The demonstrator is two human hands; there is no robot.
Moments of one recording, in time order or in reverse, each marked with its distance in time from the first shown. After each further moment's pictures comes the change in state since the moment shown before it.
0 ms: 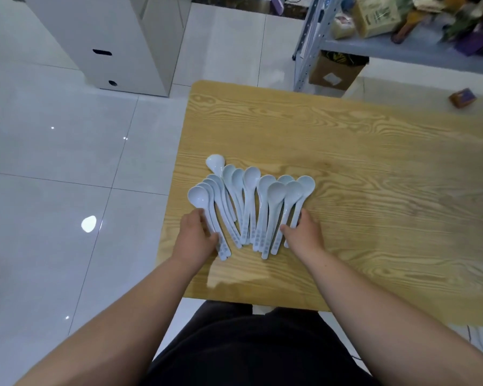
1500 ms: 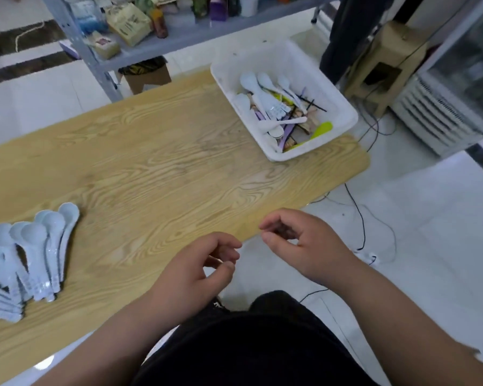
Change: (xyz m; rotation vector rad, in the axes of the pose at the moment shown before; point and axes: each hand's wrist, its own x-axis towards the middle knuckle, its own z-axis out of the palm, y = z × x) left_hand -0.309 0.320 0.260 -0.042 -0.688 0.780; right_hand -0.207 0.297 -0.385 0.351 0.148 -0.322
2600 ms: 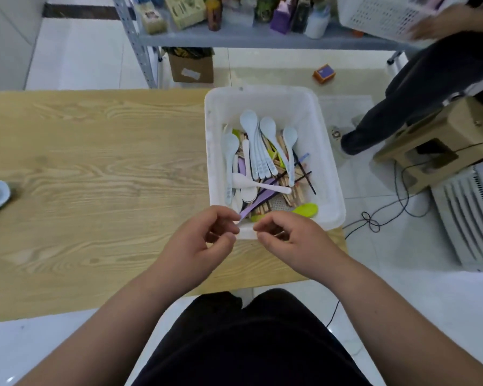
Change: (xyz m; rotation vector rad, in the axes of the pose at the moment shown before) left_hand 0.245 0.071 0.090 -0.194 0.407 -0.148; right_hand 0.216 0.082 -0.201 -0.173 -0.399 -0.081
